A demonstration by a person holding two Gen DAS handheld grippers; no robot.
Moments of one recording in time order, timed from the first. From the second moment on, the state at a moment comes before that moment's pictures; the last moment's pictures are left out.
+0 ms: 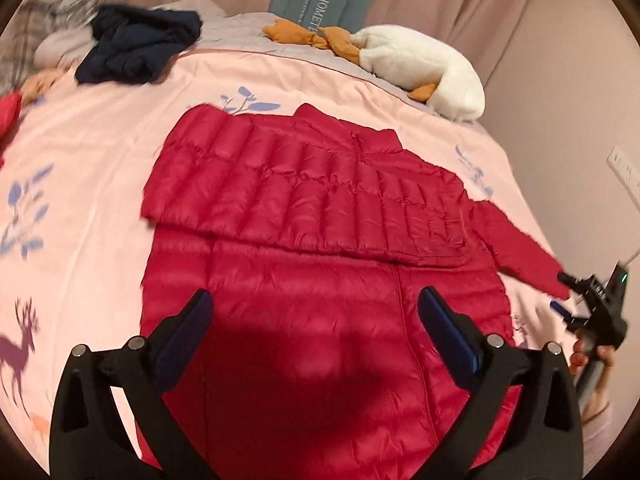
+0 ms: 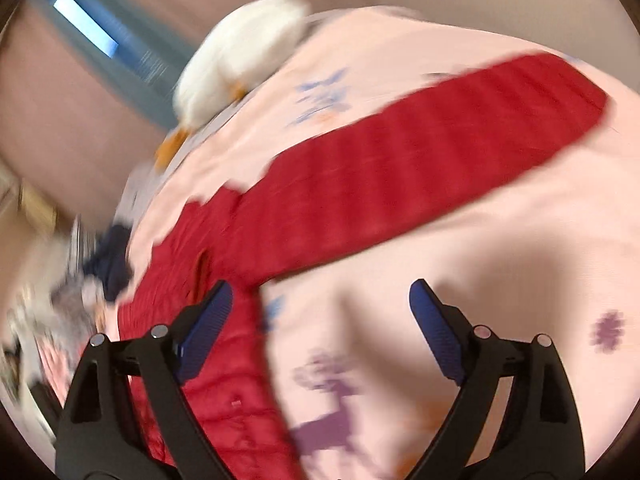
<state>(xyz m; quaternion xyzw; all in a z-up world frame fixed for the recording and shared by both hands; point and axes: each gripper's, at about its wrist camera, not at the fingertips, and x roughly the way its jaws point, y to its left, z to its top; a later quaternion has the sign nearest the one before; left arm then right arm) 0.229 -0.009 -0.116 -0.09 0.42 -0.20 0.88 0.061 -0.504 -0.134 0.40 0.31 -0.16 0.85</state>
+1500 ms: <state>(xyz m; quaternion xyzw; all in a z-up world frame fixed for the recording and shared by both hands) 0.195 0.059 -0.121 -0.21 0.43 -0.17 0.86 0.162 -0.341 -0.002 0.08 0.20 -0.07 0.97</state>
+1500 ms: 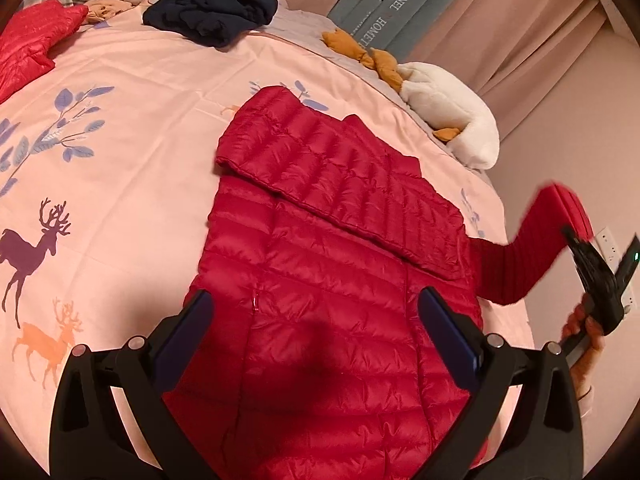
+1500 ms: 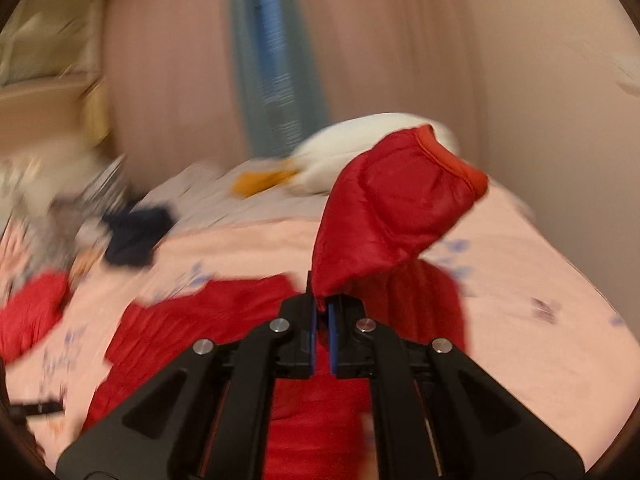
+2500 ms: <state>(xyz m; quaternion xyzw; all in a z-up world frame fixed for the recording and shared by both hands) 0.308 -0.007 -0.185 -0.41 0.47 -0.25 0.74 0.143 -0.283 -0.083 0.02 0.31 0.01 0.95</state>
